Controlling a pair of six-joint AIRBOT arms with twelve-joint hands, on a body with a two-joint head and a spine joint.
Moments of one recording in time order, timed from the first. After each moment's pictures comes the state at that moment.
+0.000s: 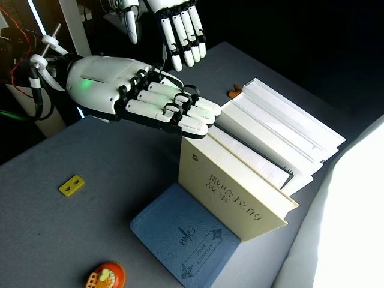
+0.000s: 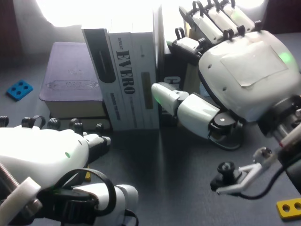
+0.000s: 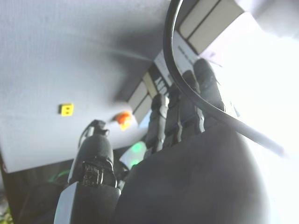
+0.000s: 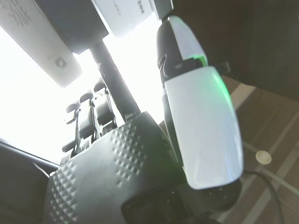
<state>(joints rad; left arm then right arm) -0.24 -0.80 0.15 -2.45 -1.56 2.96 -0.47 -1.15 0.63 0.76 1.18 -1.99</state>
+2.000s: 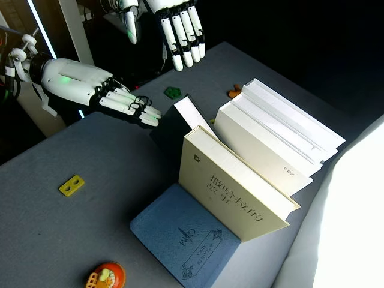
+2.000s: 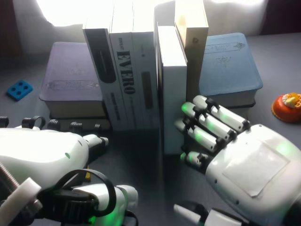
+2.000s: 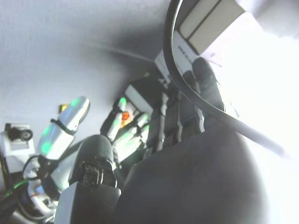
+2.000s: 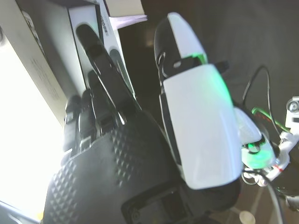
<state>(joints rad) -0.24 -0.80 0.15 -2.45 -1.56 2.96 -0.72 -1.05 0.45 0.73 1.00 -2.15</state>
